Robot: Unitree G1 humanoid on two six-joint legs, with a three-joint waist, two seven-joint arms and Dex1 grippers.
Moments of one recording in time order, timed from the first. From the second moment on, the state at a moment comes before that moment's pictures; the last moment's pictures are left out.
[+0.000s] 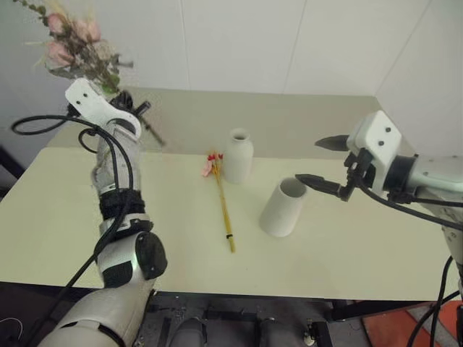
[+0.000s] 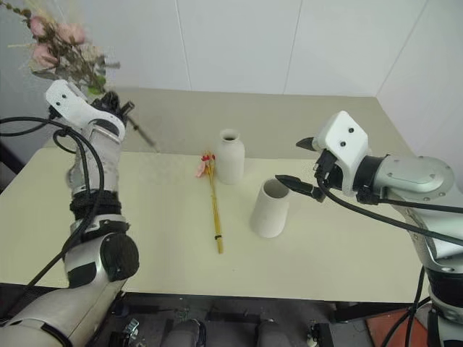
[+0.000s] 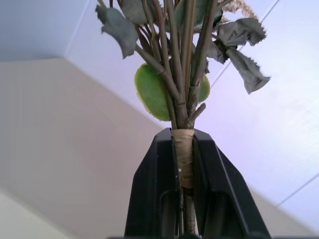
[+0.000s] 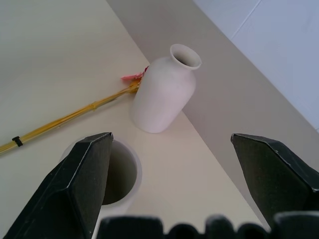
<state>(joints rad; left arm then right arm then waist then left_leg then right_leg) -1.16 0.20 0.66 0.63 -0.48 0.13 -0.06 -0.52 -0.96 -0.12 -0.50 0.48 0.74 0.77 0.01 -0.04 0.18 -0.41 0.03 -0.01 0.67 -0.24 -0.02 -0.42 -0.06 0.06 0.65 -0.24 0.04</state>
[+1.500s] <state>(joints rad) -1.40 0.12 0.58 1.30 -0.51 -0.17 -0.60 -0.28 -0.93 -0.33 -0.75 0.50 0.88 0.59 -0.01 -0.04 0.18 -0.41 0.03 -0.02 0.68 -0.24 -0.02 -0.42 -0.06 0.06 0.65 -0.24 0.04</state>
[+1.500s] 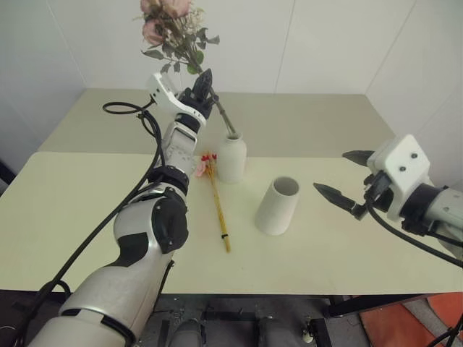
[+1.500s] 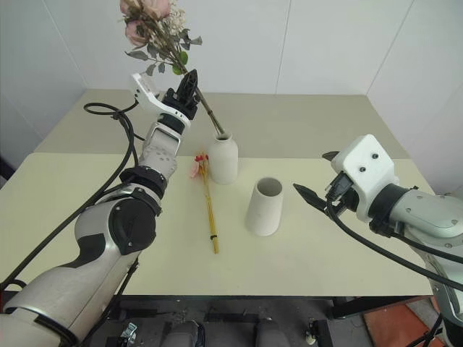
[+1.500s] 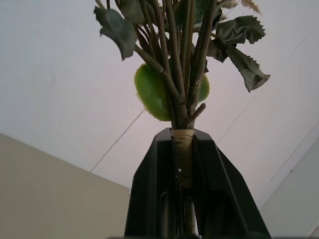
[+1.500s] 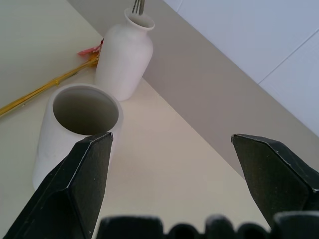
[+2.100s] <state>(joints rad) -1.38 0.08 0.42 1.31 -0.31 -0.31 -0.63 -0.25 -0.91 -0.38 -0.77 0.51 0.88 0.56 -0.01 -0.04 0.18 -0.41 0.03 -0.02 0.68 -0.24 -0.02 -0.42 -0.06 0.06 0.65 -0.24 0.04</state>
